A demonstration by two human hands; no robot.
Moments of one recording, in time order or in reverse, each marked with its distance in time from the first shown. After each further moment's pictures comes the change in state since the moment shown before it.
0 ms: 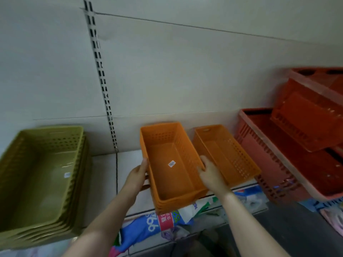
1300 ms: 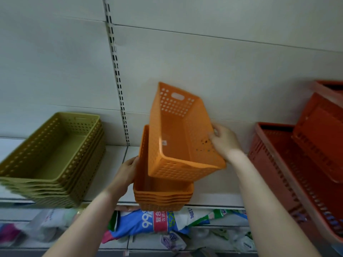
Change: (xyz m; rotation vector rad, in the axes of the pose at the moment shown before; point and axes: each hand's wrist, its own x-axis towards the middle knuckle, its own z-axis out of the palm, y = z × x) left_hand -0.038 0.000 0.027 0.054 0.243 0.101; right_hand 0.047 -0.046 -0.113 -0.071 0.083 -0.372
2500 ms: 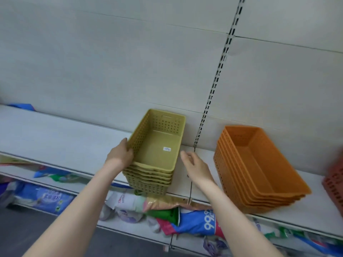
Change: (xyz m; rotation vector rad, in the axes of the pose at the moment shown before) left_hand -0.006 -0.045 -0.310 0.687 0.422 -0.050; right_hand -0.111 -0.210 0.268 0.227 -0.422 0.080
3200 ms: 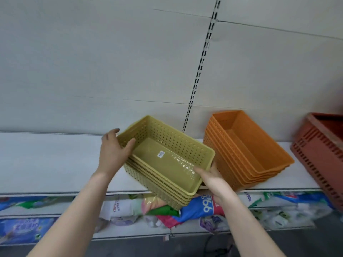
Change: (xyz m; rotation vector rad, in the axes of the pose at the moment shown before) left_hand 0.048 -0.006 -0.004 -0.327 0.095 0.304; right_hand -0.022 0.038 0.015 0.503 0.219 0.405
